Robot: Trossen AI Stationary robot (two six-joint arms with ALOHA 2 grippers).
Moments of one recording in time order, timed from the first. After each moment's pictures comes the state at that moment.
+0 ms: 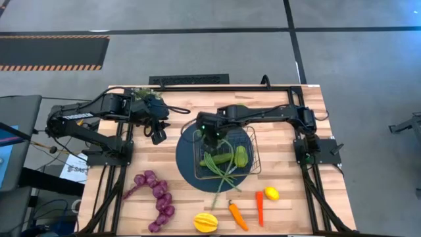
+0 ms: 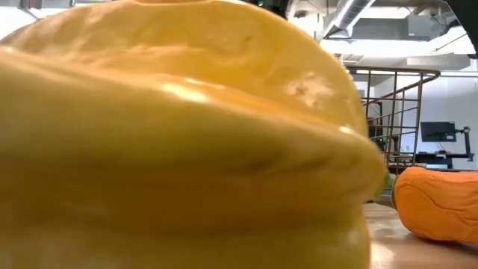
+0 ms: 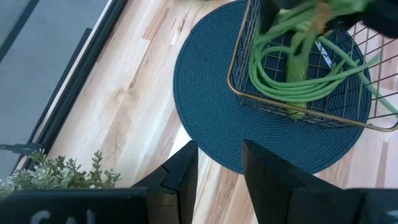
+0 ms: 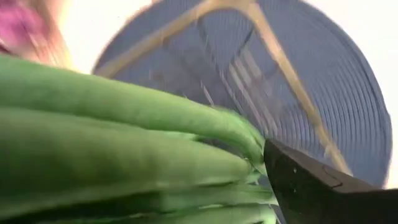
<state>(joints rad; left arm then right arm) 0.05 1.18 1.40 -1.21 -0.22 -0.24 -0.02 2.02 1.89 -1.05 0.00 0.44</state>
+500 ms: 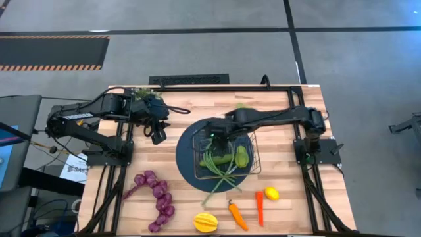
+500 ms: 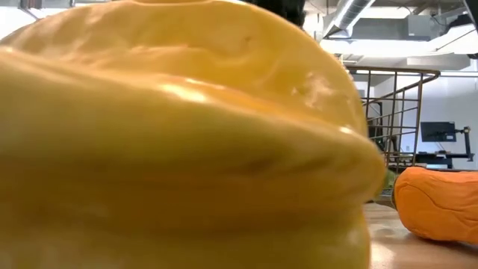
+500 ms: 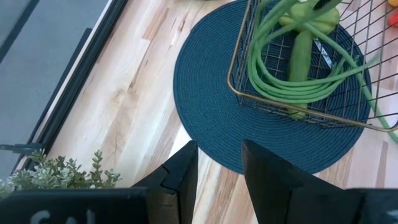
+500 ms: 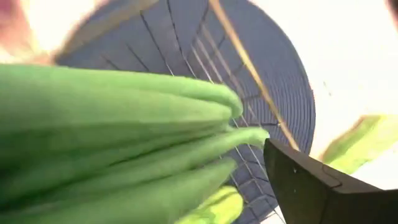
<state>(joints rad) 0.05 1.18 1.40 -1.21 -0.22 -0.24 0.03 1.91 1.89 -1.21 0.22 0.46</state>
